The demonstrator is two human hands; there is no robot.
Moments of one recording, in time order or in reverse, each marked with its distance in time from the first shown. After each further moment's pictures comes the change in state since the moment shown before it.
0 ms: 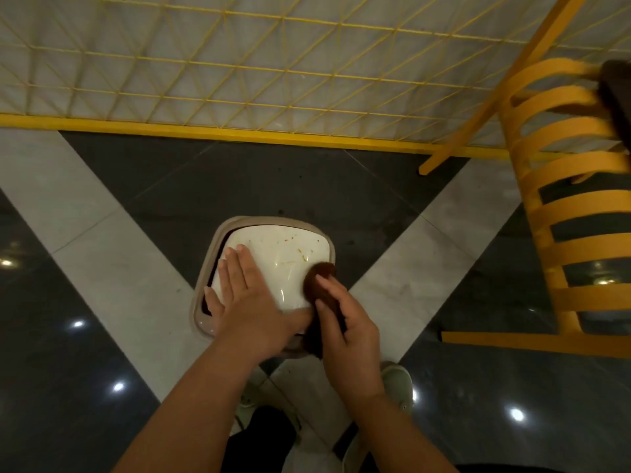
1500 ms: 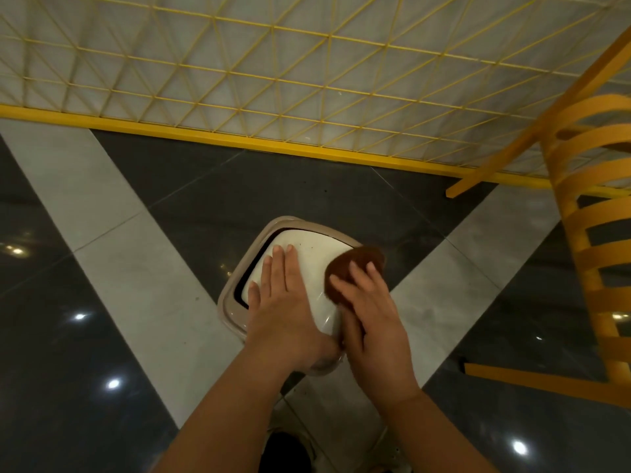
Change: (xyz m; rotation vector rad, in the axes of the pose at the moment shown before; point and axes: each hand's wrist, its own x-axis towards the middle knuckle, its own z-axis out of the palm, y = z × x) left_hand 0.024 -0.011 -0.011 0.013 0.025 0.204; right_hand 0.042 -0.005 0.014 -0.520 -0.100 -0.362
